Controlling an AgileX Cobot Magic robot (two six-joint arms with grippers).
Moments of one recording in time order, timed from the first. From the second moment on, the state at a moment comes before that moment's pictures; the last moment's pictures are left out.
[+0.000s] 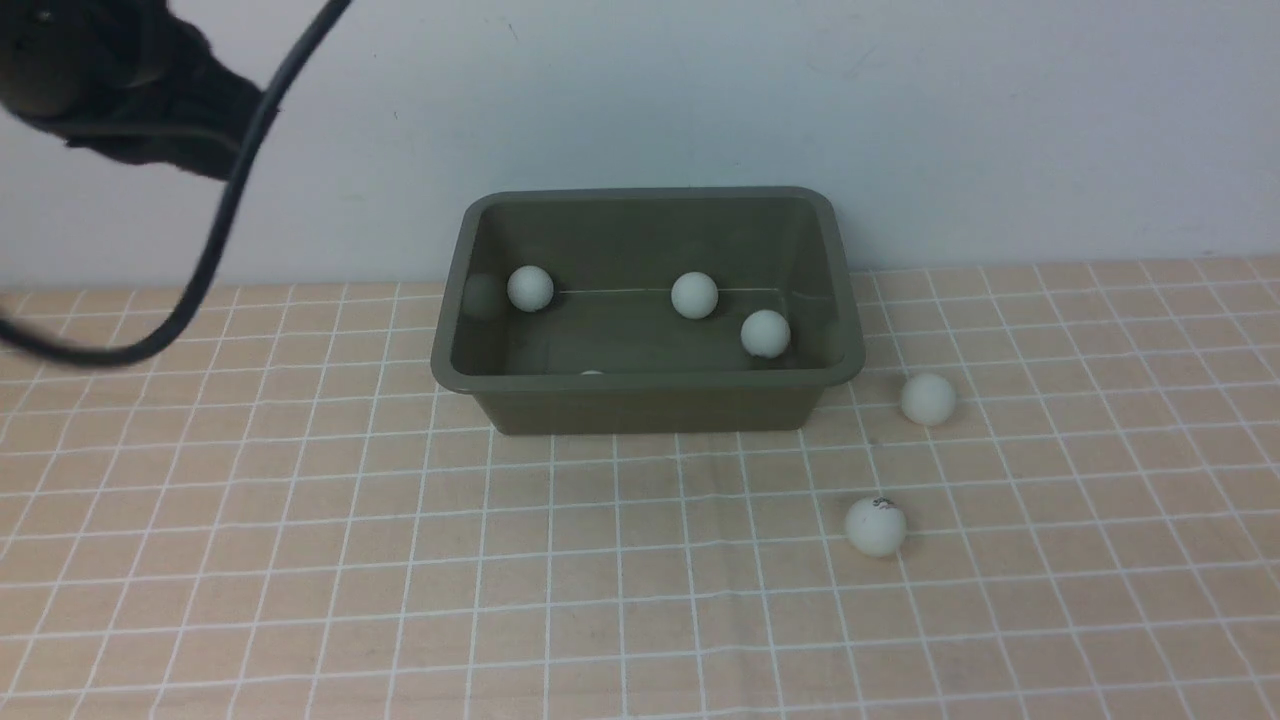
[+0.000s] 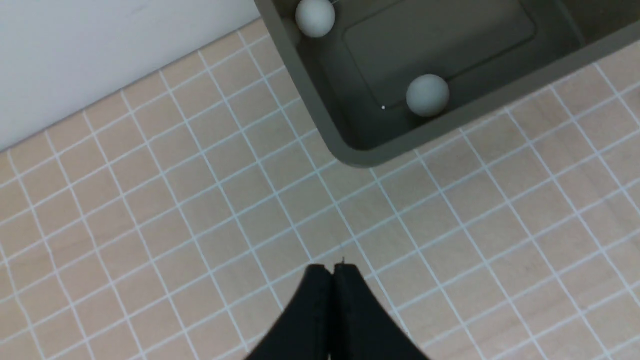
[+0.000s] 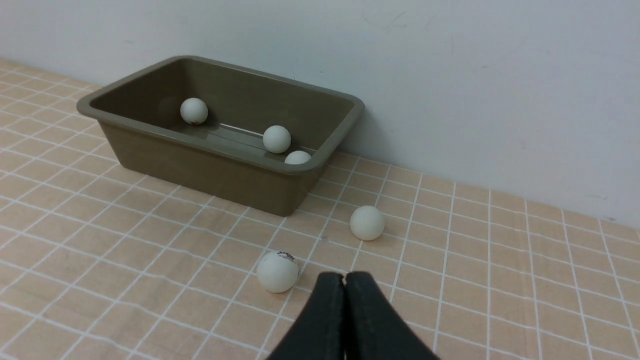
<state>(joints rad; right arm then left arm) 0.04 -0.01 -0.39 0.38 0.82 -0.45 -0.19 1.33 -1.58 -0.08 1.24 0.26</state>
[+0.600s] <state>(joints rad) 0.04 0.41 -0.50 0.80 0.83 -1.00 -0.18 0.62 -0.80 0.11 1.03 0.10</state>
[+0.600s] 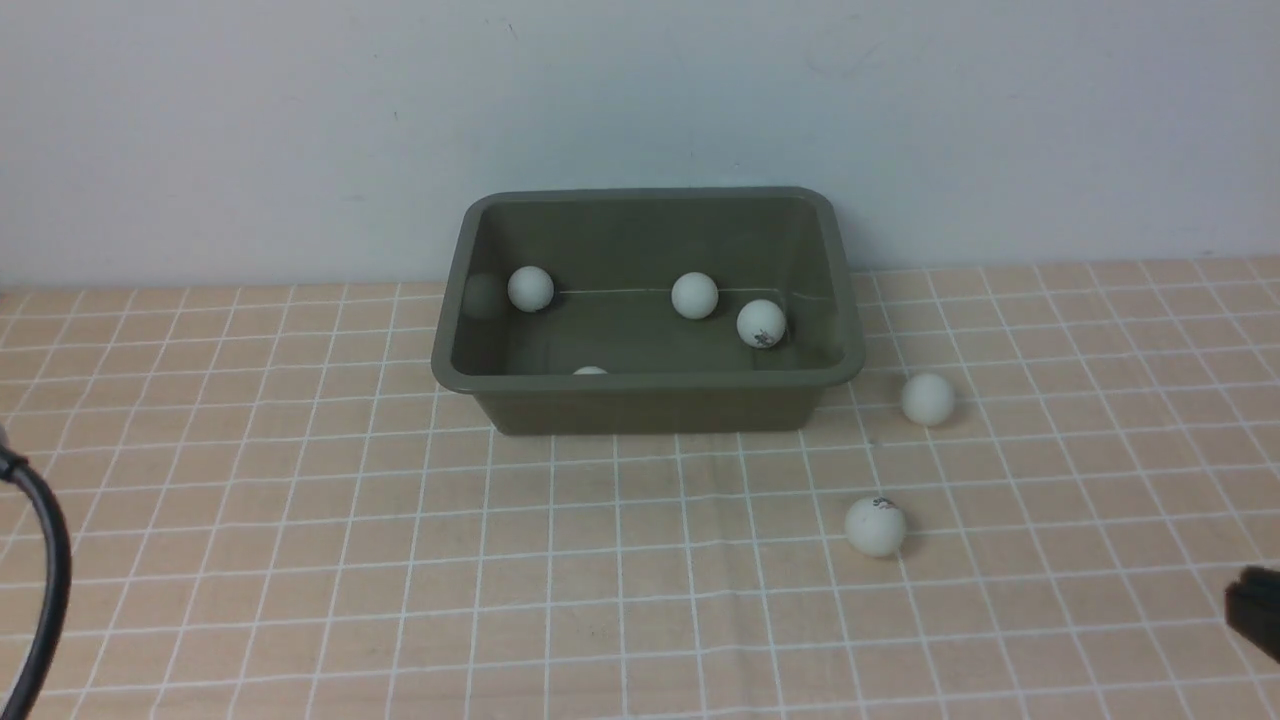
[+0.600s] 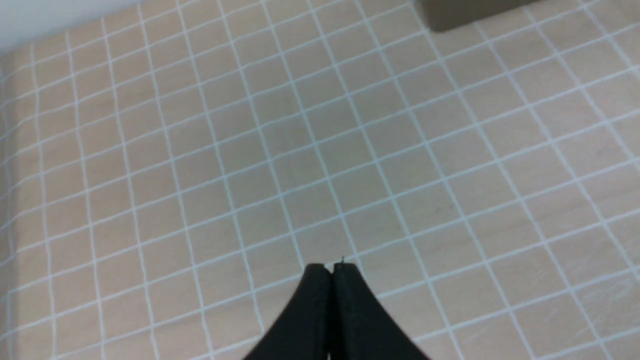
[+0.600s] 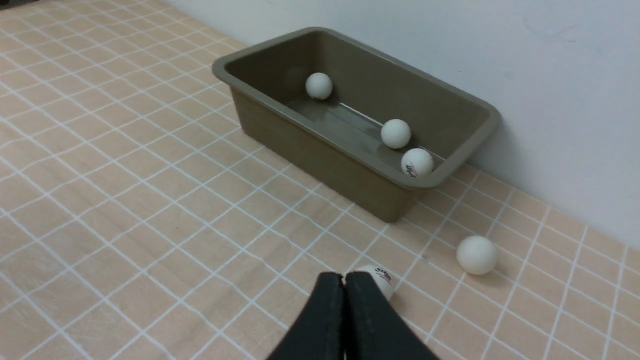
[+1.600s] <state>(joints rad) 0.12 1.80 -1.47 0.37 0.94 -0.76 -0.18 0.59 -0.78 0.00 1.03 0.09</state>
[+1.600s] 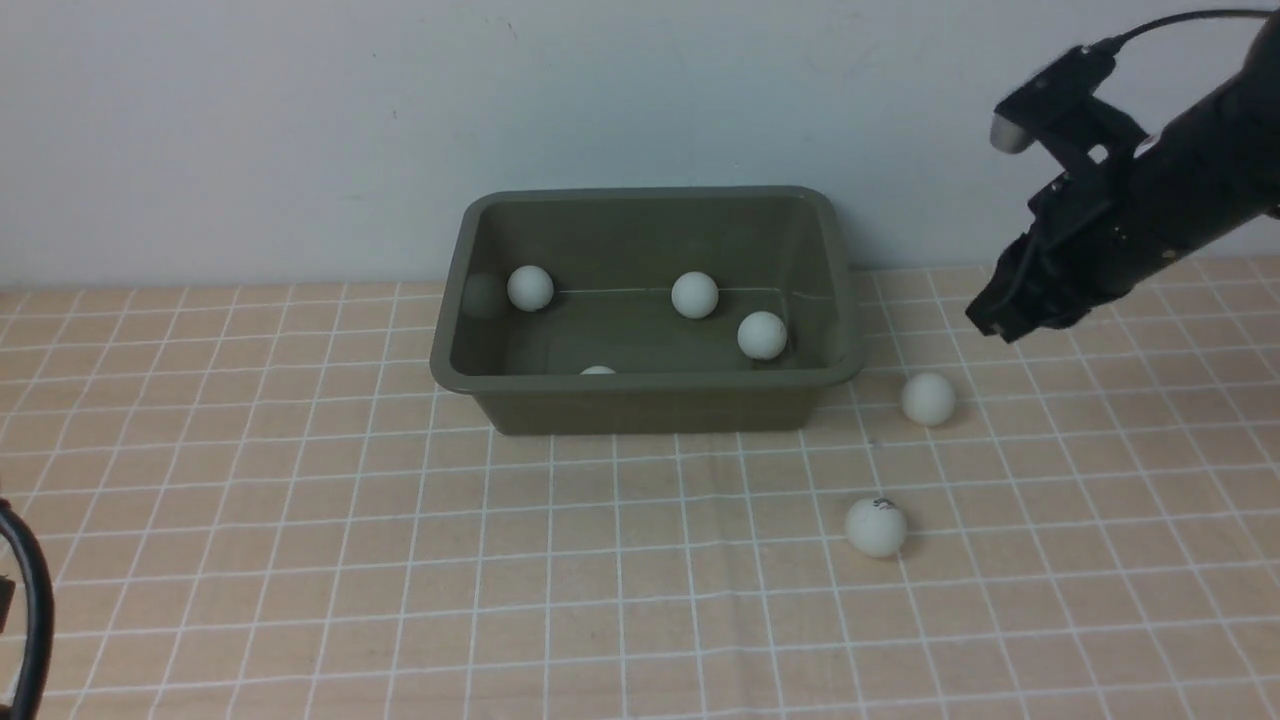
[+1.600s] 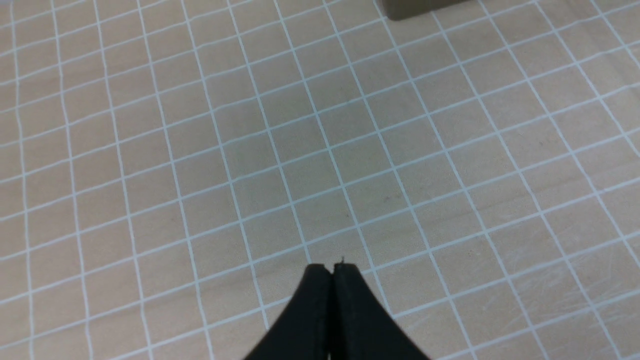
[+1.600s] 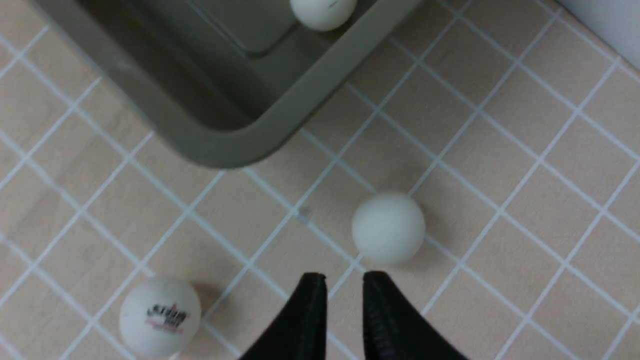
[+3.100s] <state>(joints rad) 0.18 2.07 -1.90 0.26 1.05 -0.47 -0.18 0.59 -0.78 -0.06 1.03 0.09</state>
